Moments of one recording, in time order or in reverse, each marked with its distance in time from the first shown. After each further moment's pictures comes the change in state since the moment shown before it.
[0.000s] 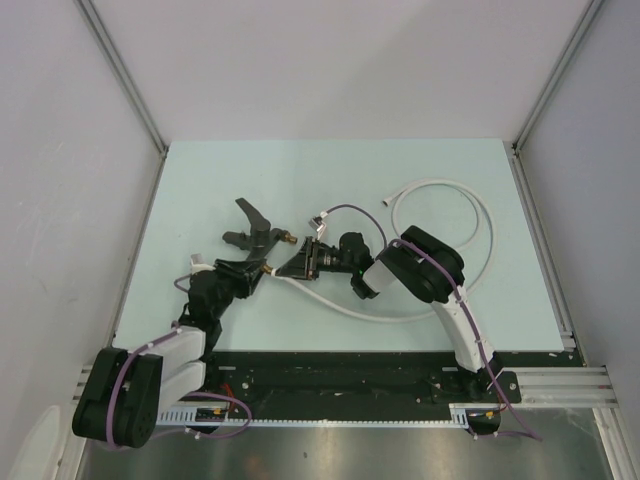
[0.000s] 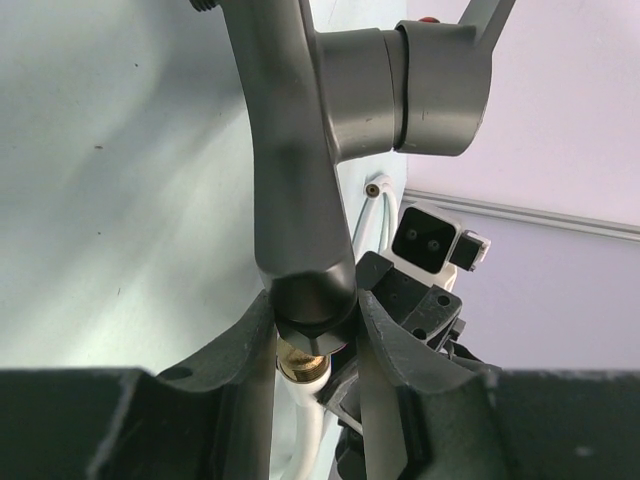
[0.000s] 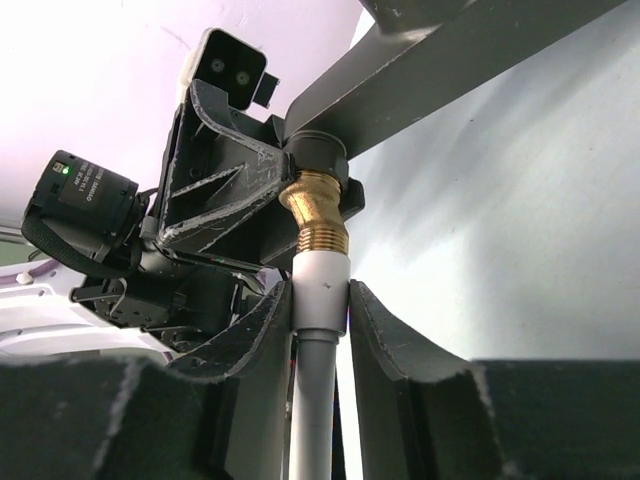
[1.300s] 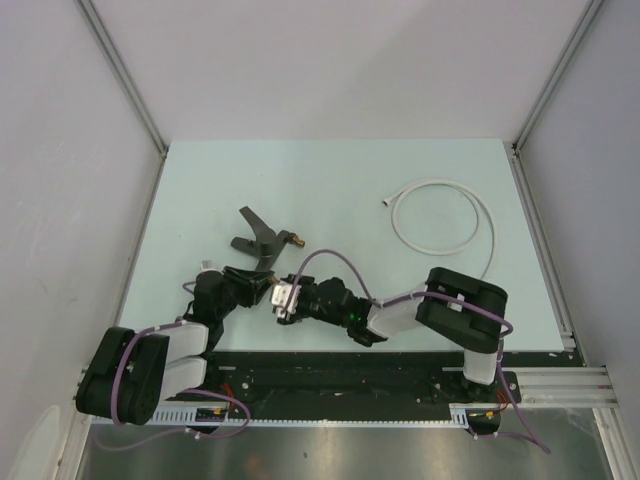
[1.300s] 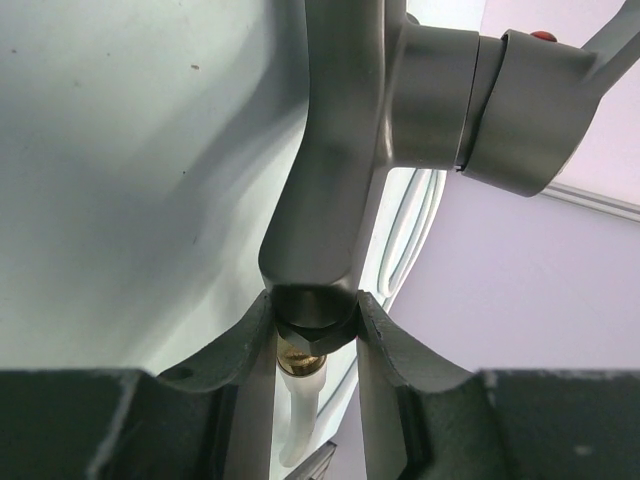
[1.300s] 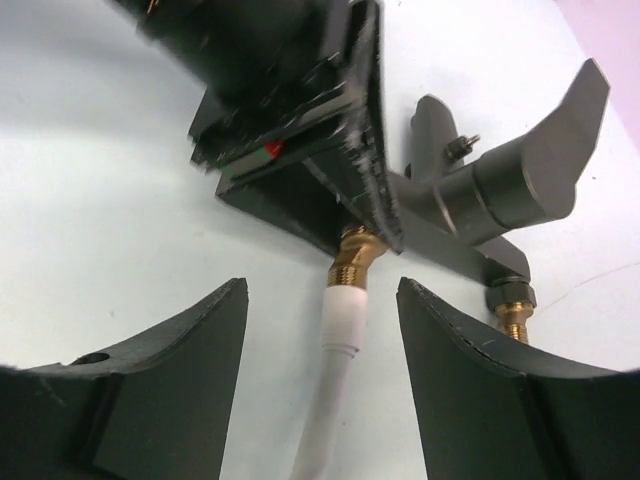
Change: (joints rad) left arm -0.011 0.126 0.000 -0.016 0.089 -0.016; right arm 0.380 -0.467 -0.240 -0.420 0.664 -1.631
